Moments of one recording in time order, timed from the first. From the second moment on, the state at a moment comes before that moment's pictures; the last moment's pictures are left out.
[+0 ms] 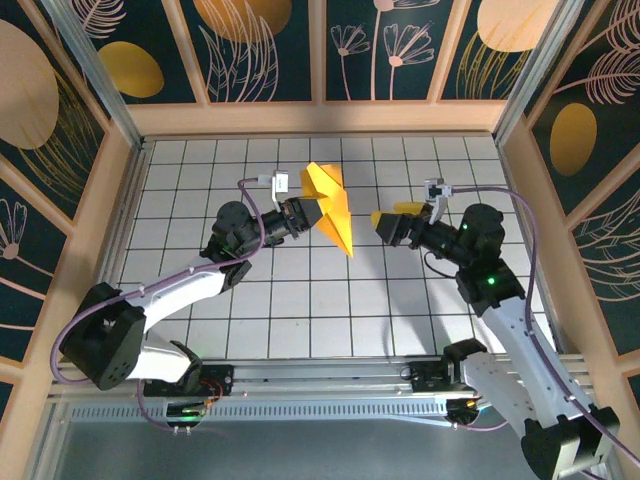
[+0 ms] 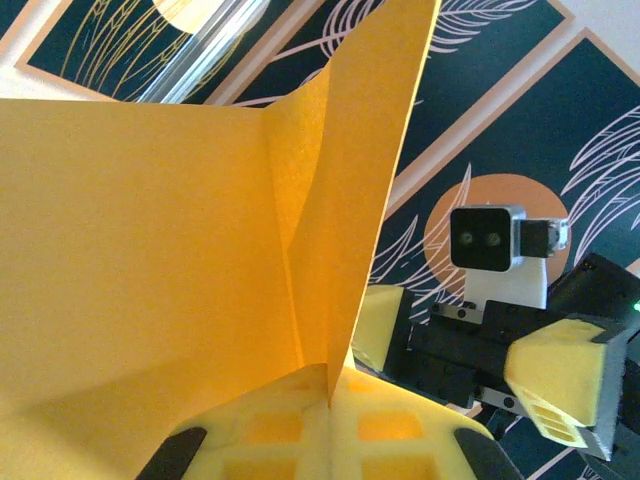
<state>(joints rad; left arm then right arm) -0.64 1.37 0.73 0.81 0.51 -0.90 0.31 0.77 0.72 -0.09 -0.59 0.53</state>
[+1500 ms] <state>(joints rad) -0.66 1.47 0.75 0.99 0.65 -1.06 0.44 0.97 0.61 0.31 -0.83 0.65</state>
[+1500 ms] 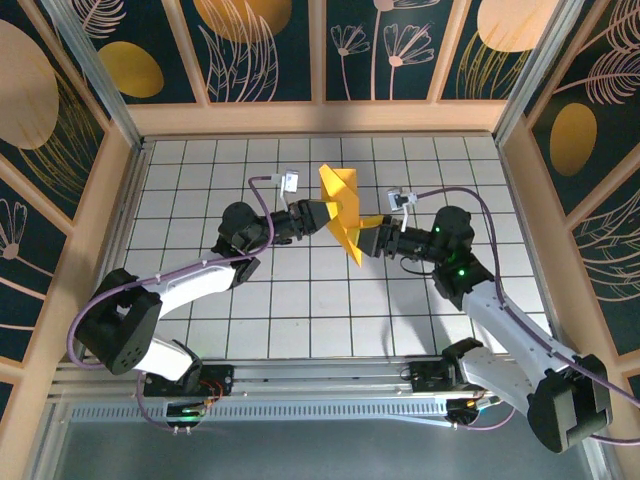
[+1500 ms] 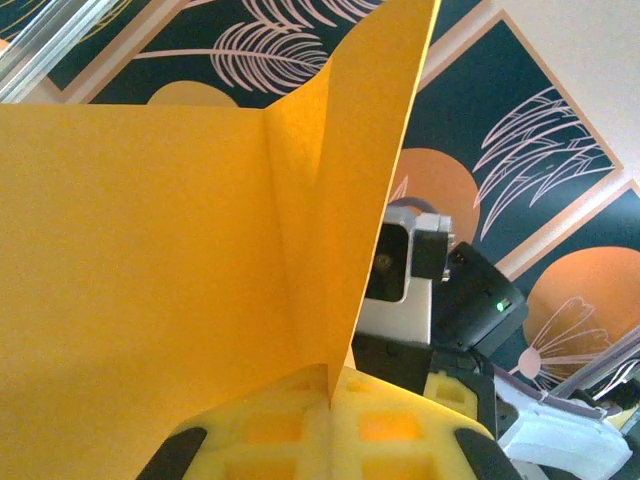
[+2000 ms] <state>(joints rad) -0.66 1.34 0.72 0.71 0.45 -0.88 0.46 0.97 0.71 0.11 -0.69 0.56</state>
